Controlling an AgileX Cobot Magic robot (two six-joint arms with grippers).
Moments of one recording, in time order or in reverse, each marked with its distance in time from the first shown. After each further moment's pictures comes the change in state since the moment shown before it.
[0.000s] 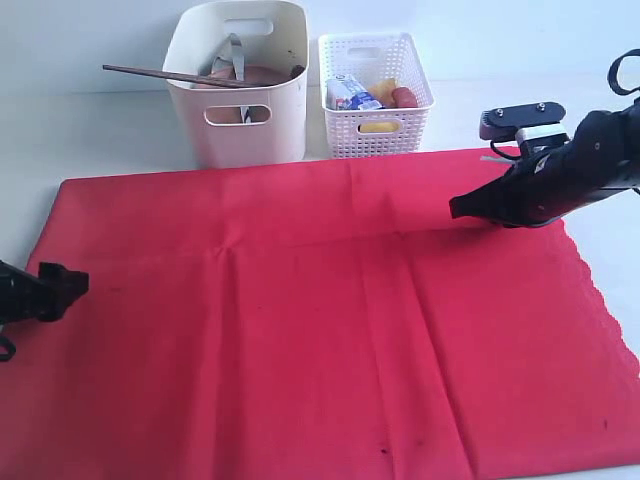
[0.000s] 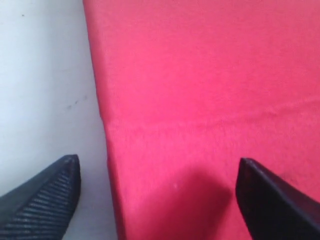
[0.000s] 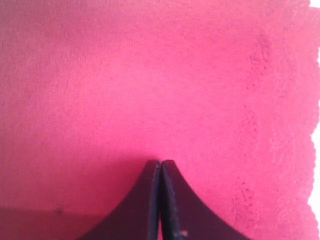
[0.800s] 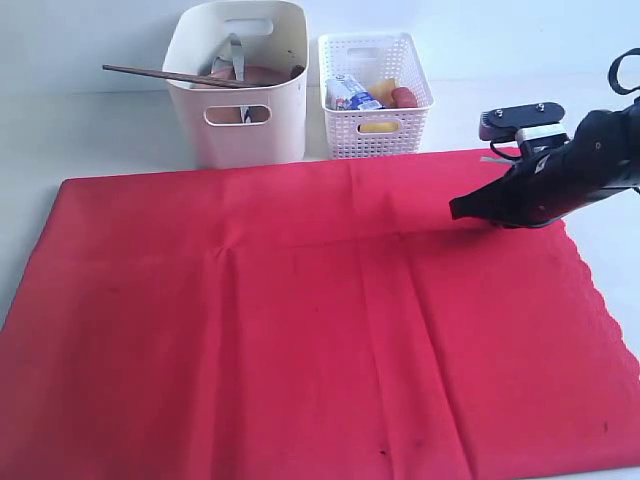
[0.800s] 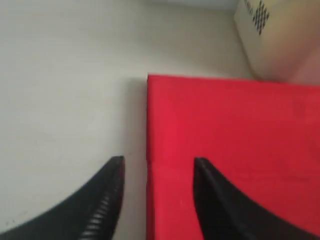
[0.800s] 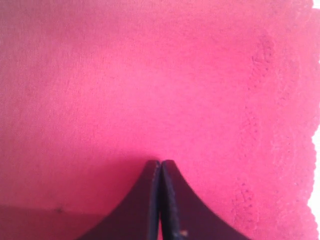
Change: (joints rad) left arm 0.000 -0.594 0.132 -0.131 0.231 -0.111; right arm 0.000 -0.002 0.000 -0.011 0.009 0.000
